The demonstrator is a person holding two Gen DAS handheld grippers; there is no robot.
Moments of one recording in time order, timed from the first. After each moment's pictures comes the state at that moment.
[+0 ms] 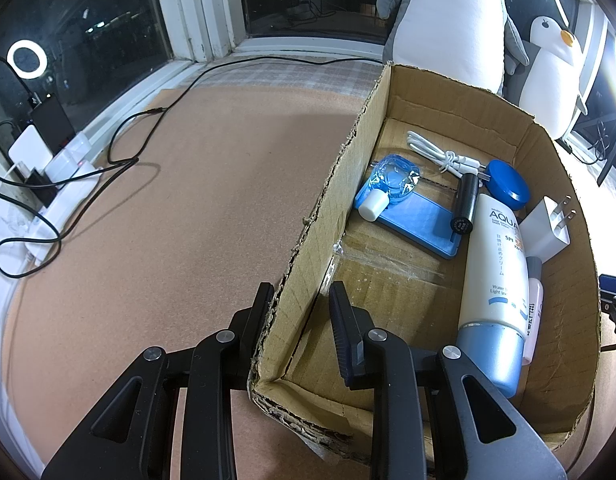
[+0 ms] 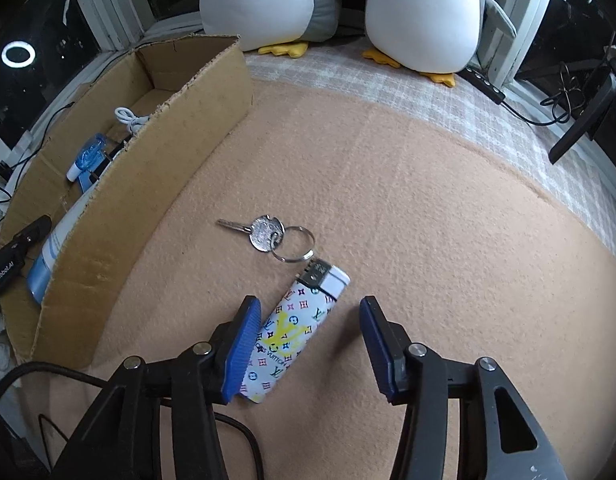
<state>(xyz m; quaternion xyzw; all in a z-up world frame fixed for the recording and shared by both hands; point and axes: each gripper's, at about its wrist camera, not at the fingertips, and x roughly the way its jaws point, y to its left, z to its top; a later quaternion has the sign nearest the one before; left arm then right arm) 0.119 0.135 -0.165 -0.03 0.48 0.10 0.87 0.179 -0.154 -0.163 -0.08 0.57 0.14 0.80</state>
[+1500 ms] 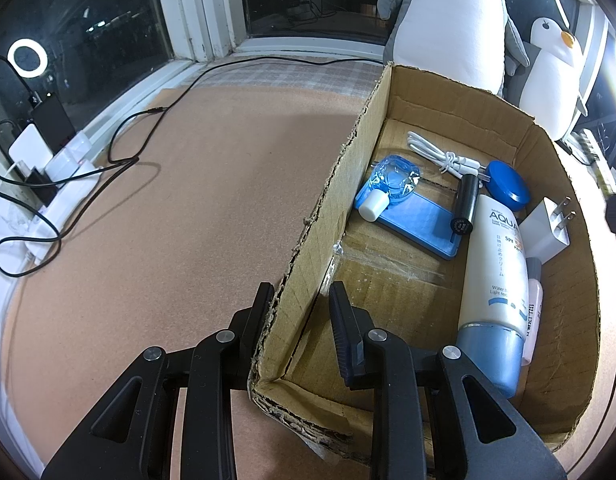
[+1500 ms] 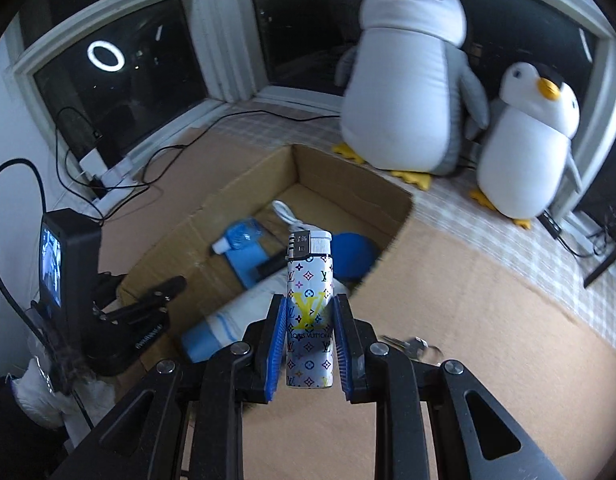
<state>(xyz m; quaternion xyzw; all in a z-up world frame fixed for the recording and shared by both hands) 0.119 0.136 -0.164 -0.03 0.48 0.10 0.87 0.162 -0.044 -0.072 -0.09 0.46 0.27 0.84</state>
